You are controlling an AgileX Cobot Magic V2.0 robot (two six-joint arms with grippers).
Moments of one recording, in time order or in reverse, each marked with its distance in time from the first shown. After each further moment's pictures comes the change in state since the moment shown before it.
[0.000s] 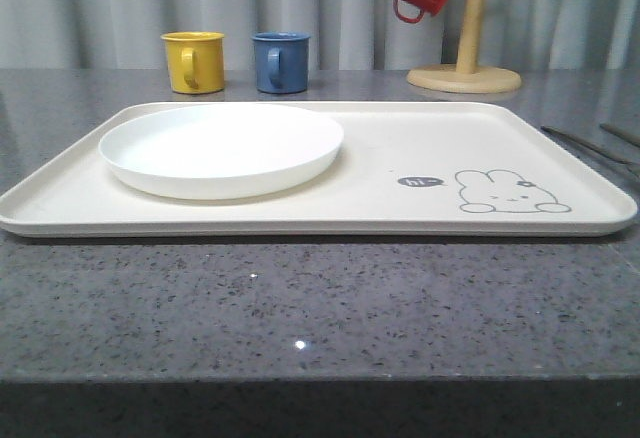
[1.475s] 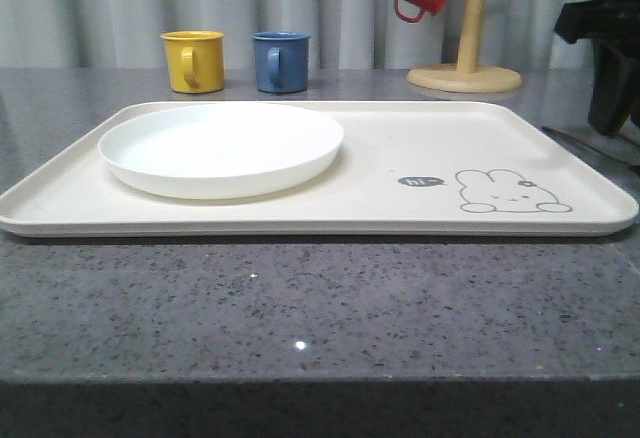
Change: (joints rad) left arm 0.000 0.000 0.000 -0.001 0.000 0.000; right arm 0.120 1.251 -0.760 0.022 0.533 0.000
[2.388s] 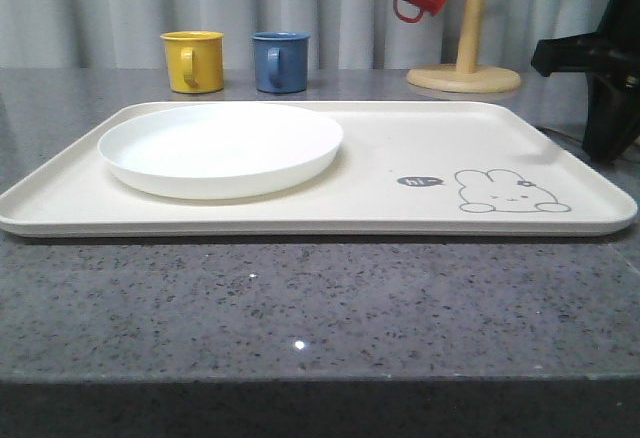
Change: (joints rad) left arm 0.000 0.000 0.000 0.000 0.000 0.000; right arm 0.000 0.074 -0.016 0.025 -0.023 0.000
